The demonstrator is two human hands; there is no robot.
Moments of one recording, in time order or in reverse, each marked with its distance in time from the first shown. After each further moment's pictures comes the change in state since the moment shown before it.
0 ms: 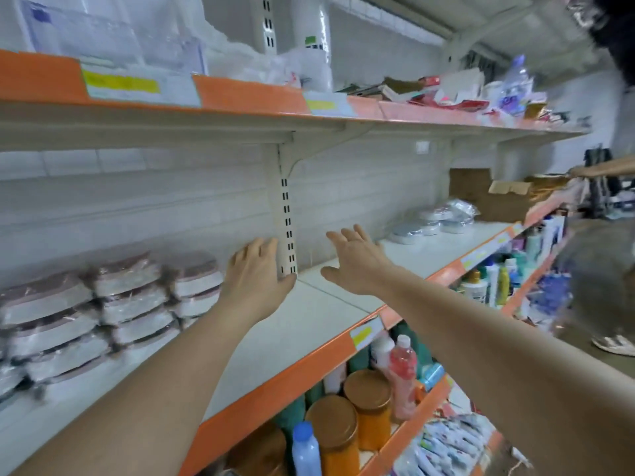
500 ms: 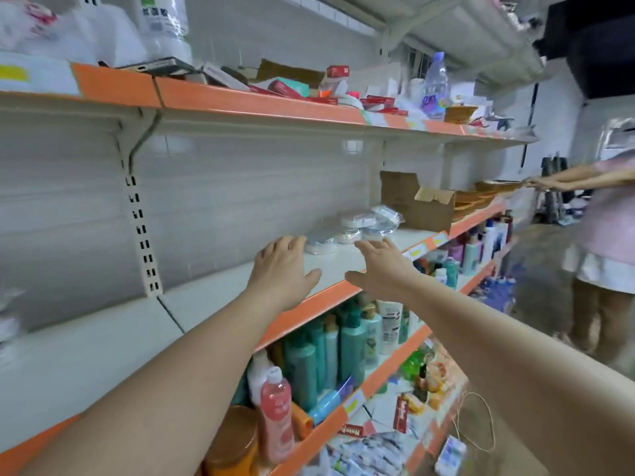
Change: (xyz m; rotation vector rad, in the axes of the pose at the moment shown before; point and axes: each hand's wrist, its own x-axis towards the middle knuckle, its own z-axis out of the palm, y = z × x) left_hand 0.115 0.286 0.113 -0.061 -0.127 0.100; right_hand 0.003 0.322 -0.039 -0.003 -0.052 0.186
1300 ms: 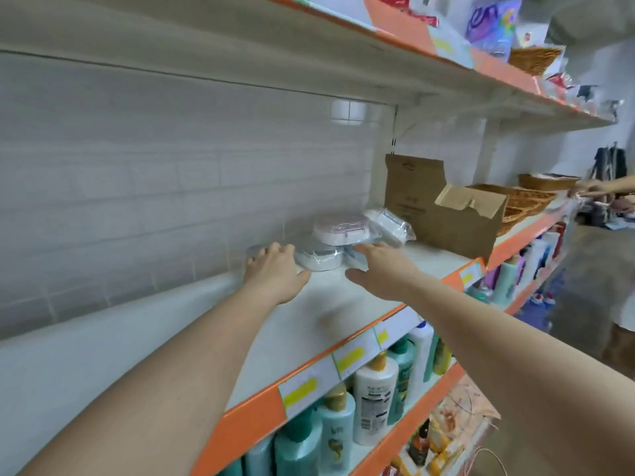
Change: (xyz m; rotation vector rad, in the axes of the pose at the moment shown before) left_hand 0.333 0.033 0.204 0.010 -0.153 -0.243; right_hand 0.317 0.199 0.067 0.018 -0.090 -0.075
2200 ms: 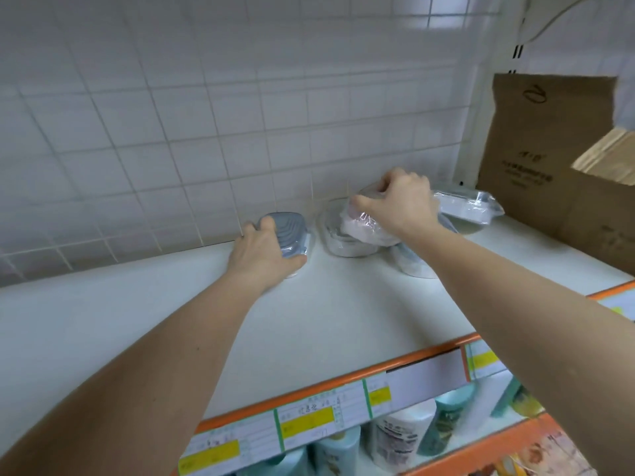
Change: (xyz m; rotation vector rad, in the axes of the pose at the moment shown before) left_hand 0.070 -0.005 0.060 -0.104 0.117 -0.495; right_hand 0.171 0.042 0.038 0.425 0.166 -0.067
